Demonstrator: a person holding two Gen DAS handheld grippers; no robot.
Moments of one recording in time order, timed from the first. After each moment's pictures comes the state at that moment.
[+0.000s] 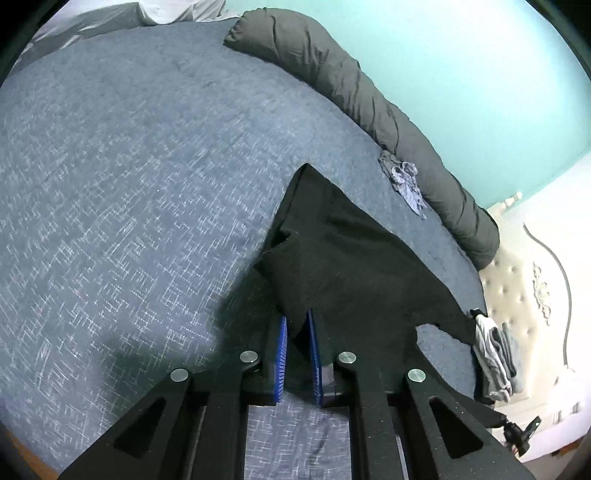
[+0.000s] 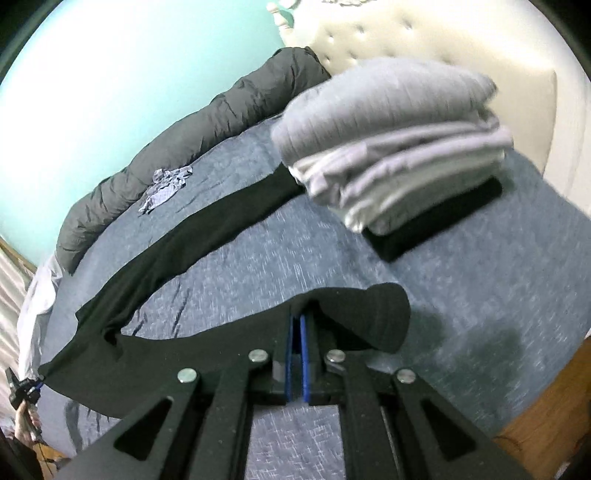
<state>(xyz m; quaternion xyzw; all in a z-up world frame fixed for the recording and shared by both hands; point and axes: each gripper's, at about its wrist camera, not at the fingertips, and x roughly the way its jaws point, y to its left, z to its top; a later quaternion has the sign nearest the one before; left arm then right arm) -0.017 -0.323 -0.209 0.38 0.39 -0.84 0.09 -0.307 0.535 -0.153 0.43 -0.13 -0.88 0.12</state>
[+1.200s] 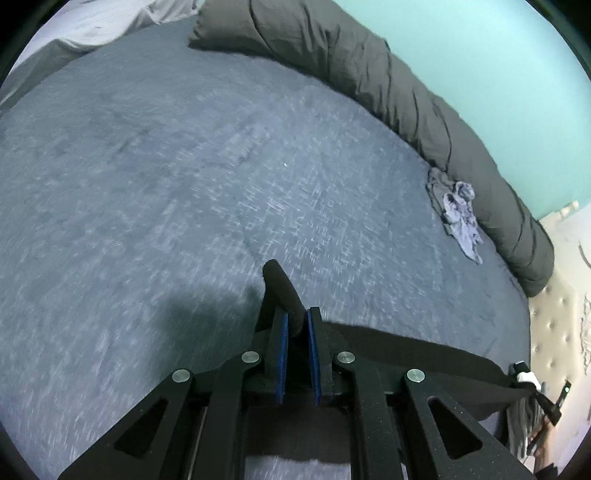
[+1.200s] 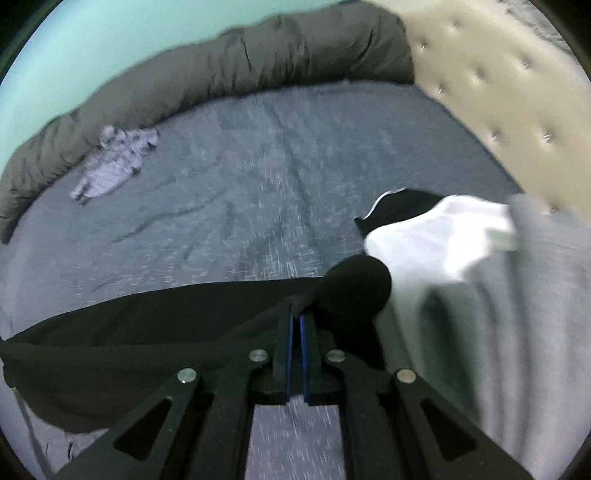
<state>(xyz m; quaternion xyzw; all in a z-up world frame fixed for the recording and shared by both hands) -0.307 -0.413 -0.222 0.45 0.34 -0.81 0.15 -0.669 0.361 -0.208 0.53 0.04 -0.84 0.09</state>
